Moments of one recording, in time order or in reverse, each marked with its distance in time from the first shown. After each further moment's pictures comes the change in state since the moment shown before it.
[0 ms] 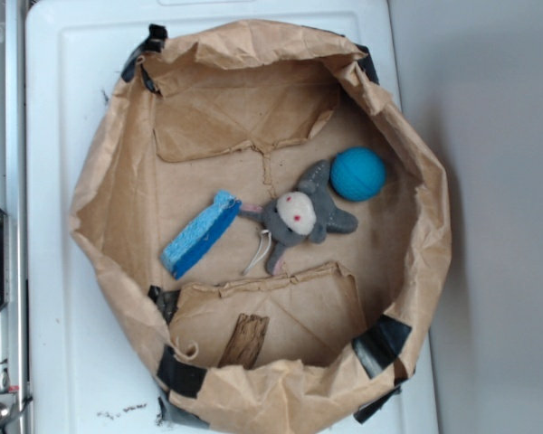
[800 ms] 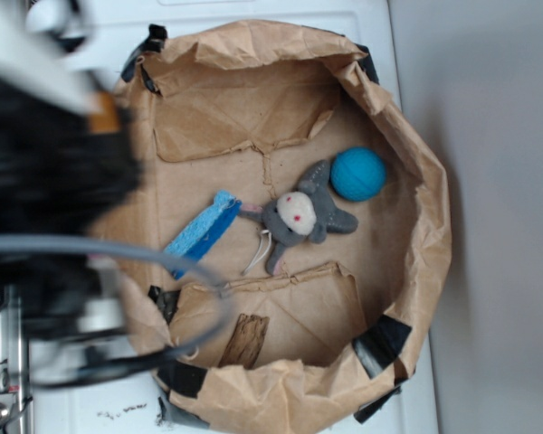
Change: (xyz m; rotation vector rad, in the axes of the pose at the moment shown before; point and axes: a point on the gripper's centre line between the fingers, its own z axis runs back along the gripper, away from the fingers) arm 0.094 0.012 -0.043 -0.042 -0.038 0.092
